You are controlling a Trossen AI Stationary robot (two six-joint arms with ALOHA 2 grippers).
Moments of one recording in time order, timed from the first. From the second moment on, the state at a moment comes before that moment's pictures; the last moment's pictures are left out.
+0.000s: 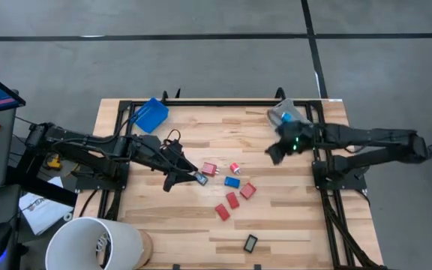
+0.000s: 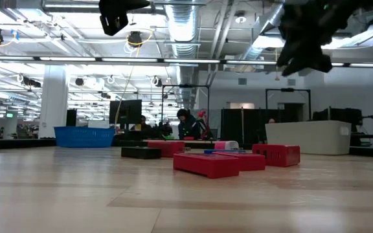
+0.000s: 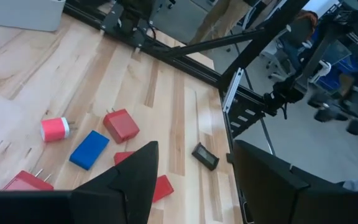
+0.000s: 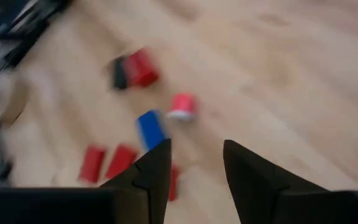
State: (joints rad) left arm -0.13 1.09 0.83 -0.09 0.08 -0.53; right arm -0.08 0.96 0.79 -0.64 0.07 0.72
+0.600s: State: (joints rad) left arm -0.21 1.09 0.83 -0.09 0.05 -0.54; right arm 0.47 1.17 0.79 -0.35 0.08 0.37
